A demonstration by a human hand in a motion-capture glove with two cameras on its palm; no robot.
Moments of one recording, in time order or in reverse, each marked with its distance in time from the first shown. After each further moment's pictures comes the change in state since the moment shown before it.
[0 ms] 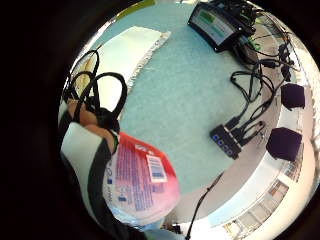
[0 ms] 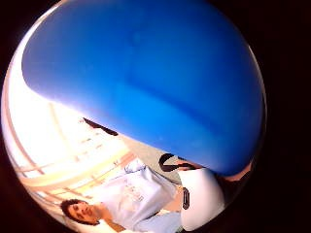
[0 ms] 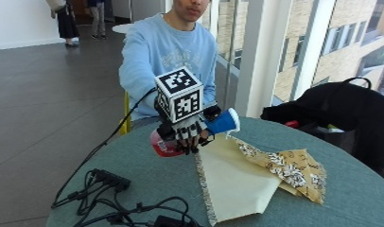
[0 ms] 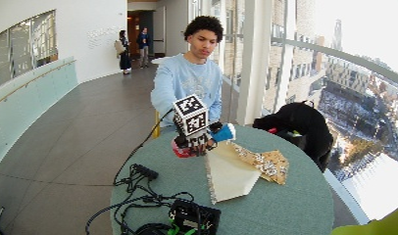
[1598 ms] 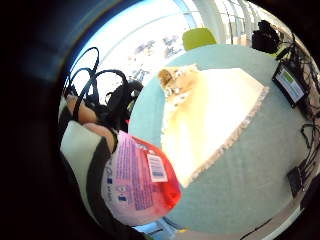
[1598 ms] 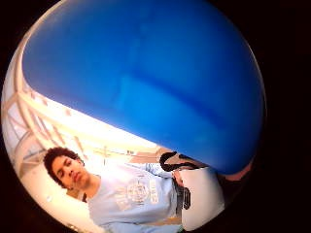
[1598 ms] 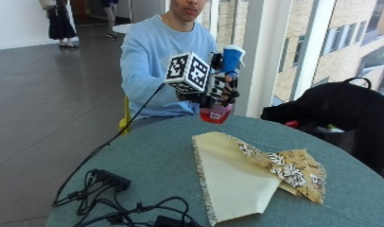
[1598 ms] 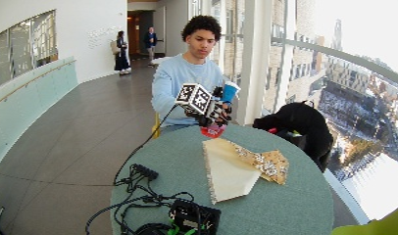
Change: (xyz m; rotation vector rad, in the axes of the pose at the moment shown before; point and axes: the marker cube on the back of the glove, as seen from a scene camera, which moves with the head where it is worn) arm -0.135 0.082 0.011 0.321 -0.634 -0.588
